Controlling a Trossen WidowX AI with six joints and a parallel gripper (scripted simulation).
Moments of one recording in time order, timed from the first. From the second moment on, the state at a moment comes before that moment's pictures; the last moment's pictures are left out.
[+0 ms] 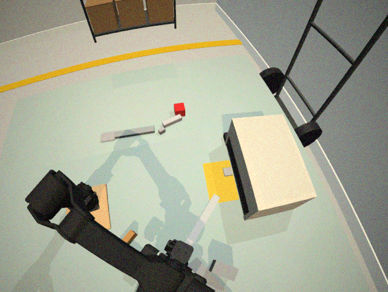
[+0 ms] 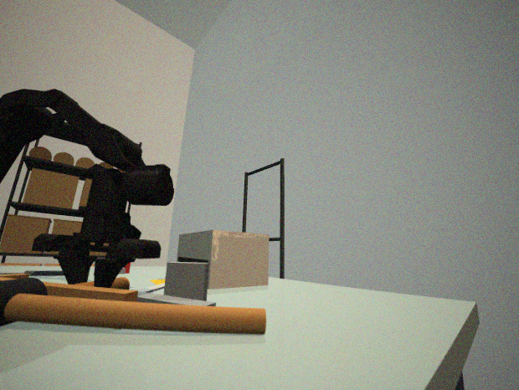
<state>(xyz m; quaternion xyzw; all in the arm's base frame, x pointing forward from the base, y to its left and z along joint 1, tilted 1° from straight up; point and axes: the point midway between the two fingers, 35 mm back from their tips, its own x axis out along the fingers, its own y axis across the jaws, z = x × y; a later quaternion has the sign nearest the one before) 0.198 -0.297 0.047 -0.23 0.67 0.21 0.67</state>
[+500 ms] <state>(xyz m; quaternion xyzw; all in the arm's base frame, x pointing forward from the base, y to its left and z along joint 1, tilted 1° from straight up) 0.201 -0.309 0.047 -0.23 0.67 0.21 0.67</state>
